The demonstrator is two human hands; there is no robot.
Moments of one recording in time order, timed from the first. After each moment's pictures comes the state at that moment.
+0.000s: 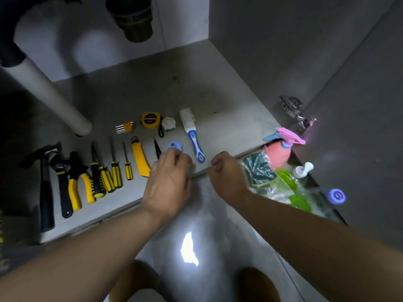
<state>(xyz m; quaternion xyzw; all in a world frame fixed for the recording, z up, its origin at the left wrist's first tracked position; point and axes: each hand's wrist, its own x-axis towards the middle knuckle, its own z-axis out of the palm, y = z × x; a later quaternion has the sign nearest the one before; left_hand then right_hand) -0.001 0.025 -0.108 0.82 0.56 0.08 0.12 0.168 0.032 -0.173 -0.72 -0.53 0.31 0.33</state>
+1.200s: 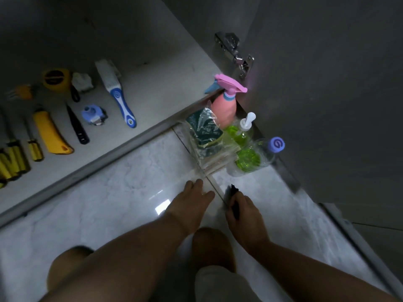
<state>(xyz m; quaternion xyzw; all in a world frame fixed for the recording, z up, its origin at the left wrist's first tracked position) 0.134 -0.081 -0.230 0.88 0.33 -0.21 0.26 0.294 -0.196 -0.261 -0.80 -0.50 0.29 0.16</state>
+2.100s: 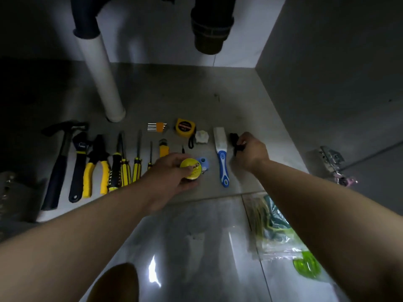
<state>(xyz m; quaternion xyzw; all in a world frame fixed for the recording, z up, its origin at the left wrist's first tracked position) -0.054 0.067 -0.100 0.22 0.57 0.40 0.68 0.164 0.177 -0.139 -0.73 -0.63 0.25 0.12</state>
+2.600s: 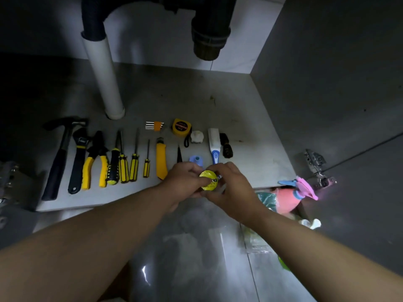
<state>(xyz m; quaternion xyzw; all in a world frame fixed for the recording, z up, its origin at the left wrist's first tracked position) -0.015 0.052 -0.097 0.34 0.61 0.31 0.65 0.148 0.054 -0.111 -0.52 -0.78 0.28 0.20</state>
